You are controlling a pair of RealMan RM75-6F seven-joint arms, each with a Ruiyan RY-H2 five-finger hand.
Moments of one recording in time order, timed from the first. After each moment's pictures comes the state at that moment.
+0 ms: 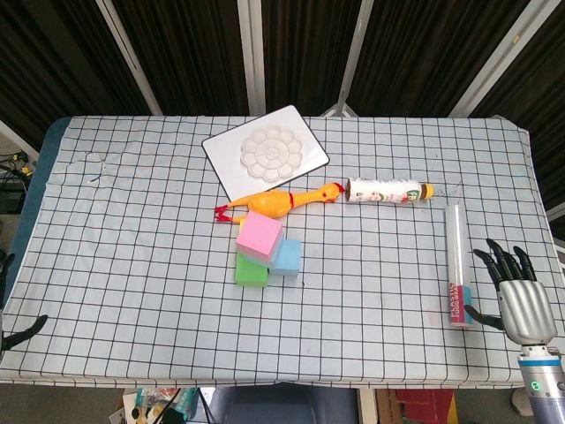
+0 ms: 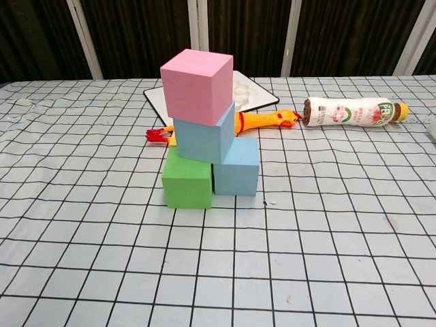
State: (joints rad) left arm 0.05 -1.16 -0.08 -1.76 1.48 1.65 0.18; right arm 0.13 -1.15 0.08 -1.55 -1.51 1.46 0.03
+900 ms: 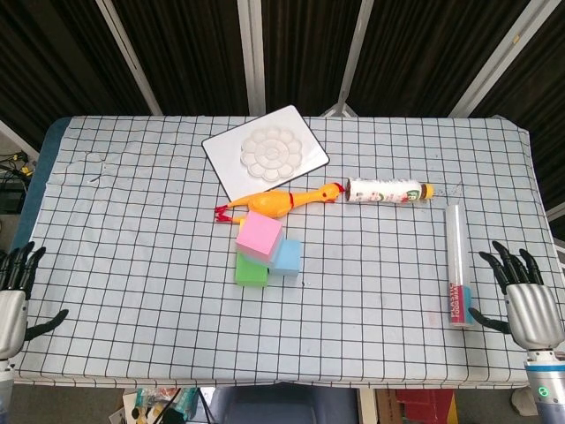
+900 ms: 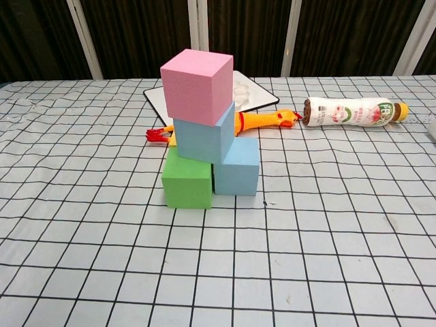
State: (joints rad) left arm -0.03 -1.17 -0.09 -1.73 1.51 1.56 0.19; right arm 0.11 -1.13 0.07 -1.55 -1.52 1.48 0.07
